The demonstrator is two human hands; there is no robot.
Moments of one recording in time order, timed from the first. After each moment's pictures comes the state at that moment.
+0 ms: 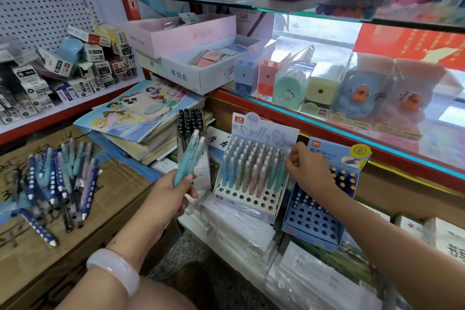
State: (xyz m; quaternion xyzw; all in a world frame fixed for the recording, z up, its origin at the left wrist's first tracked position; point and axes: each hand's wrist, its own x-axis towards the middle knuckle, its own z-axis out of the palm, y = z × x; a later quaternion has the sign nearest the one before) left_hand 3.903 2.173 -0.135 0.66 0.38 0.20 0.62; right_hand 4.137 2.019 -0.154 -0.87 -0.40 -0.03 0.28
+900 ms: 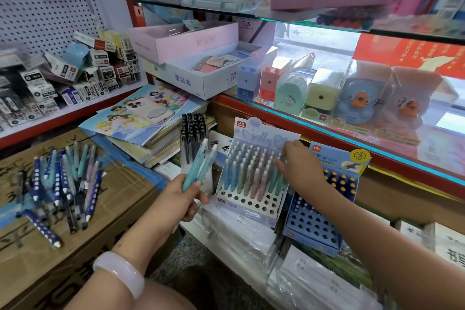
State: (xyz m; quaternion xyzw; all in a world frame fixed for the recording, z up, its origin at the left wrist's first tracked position) left_hand 3.900 2.167 -0.129 0.65 0.35 0.16 0.65; right_hand 4.120 2.044 -0.128 -0.91 -0.39 -0.02 0.14
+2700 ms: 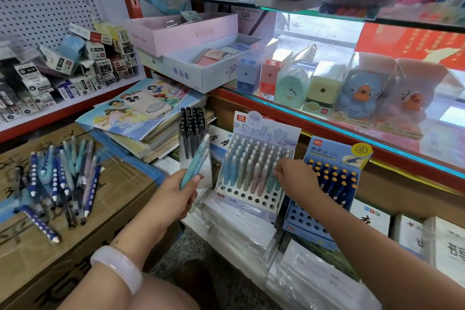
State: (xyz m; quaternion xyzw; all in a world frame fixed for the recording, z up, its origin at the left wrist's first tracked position) left_hand 3.898 2.167 -0.130 0.69 0.37 0.15 0.61; right_hand 4.115 2.037 -0.163 -0.91 -0.39 0.03 0.10
